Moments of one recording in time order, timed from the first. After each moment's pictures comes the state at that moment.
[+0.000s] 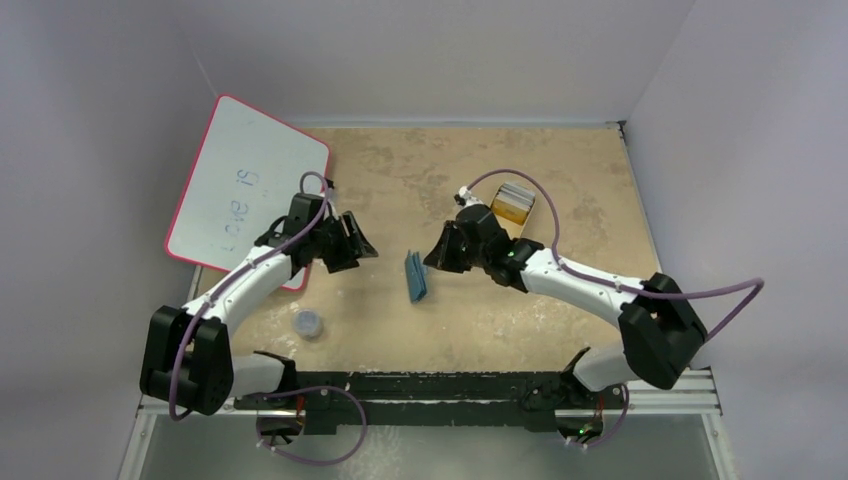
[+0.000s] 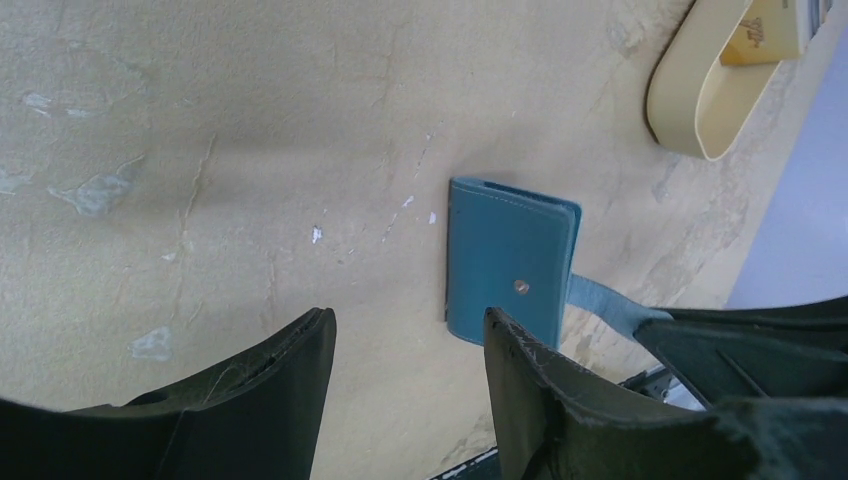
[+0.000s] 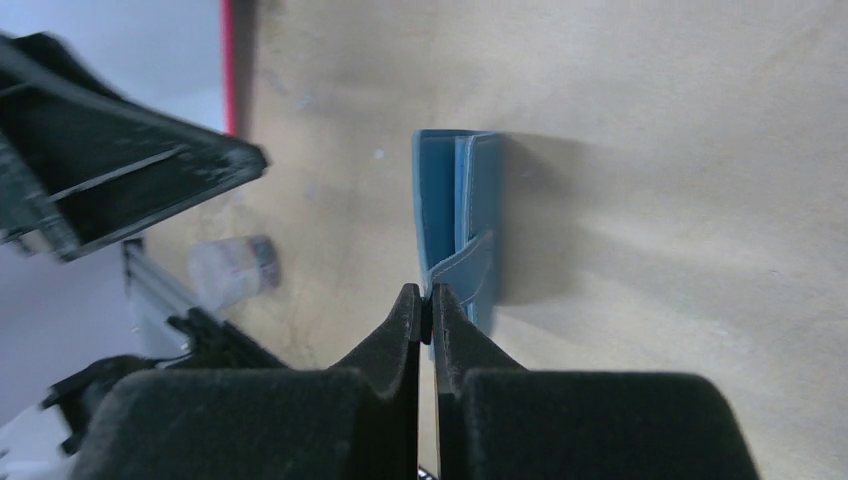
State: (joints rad) left arm -0.28 1.28 0.77 -0.38 0.31 -0.71; right arm 0.77 1.44 0.88 -0.14 -0.03 0.84
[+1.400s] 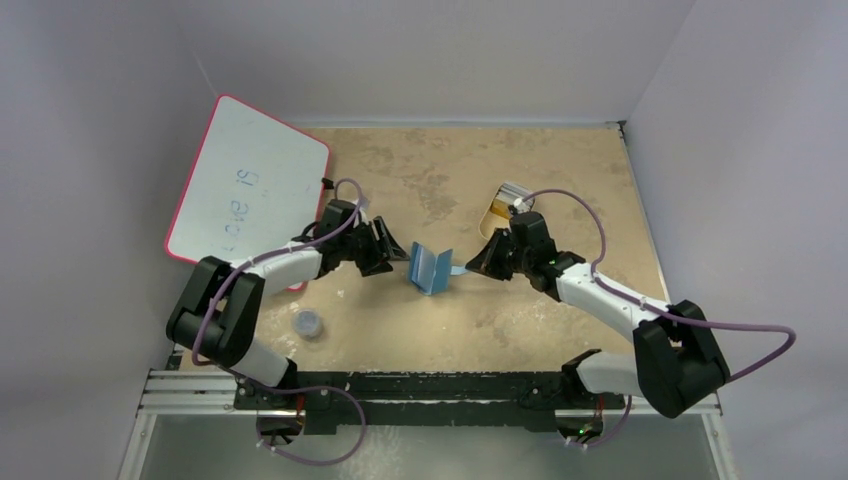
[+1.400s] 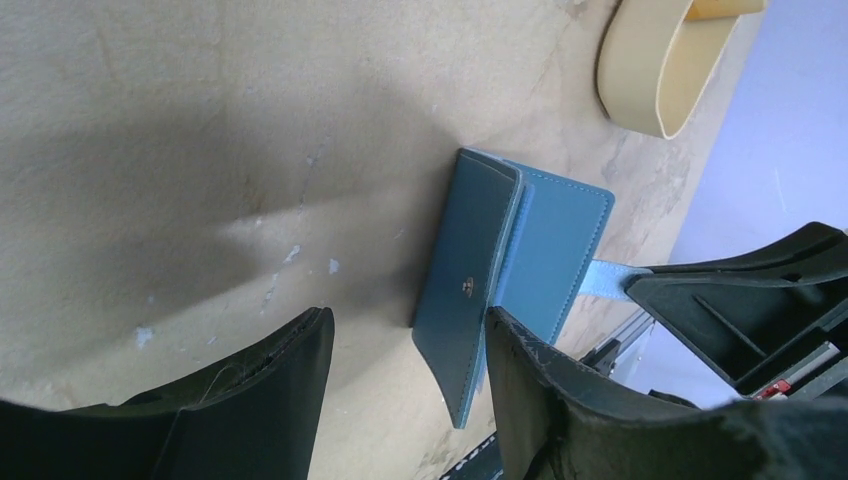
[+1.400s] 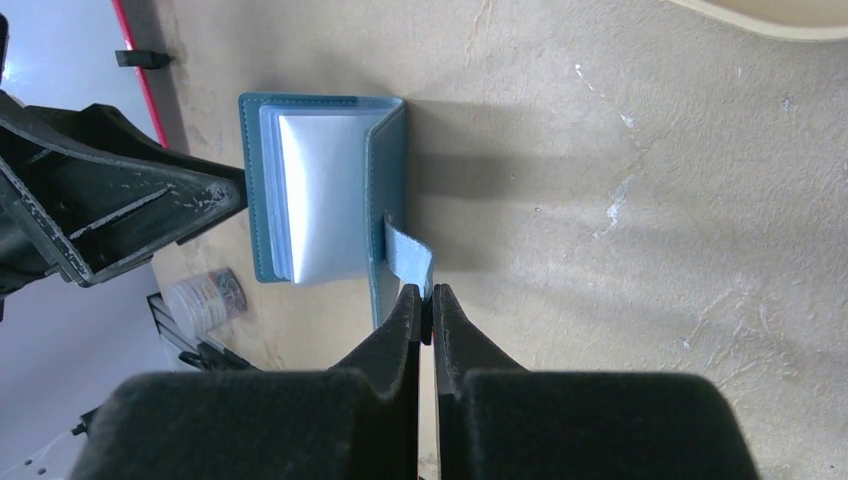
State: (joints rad) left arm -0.40 1.52 0.72 -0.02 0.41 -0.87; right arm 0.48 1.27 0.63 -0.10 -0.20 0.87
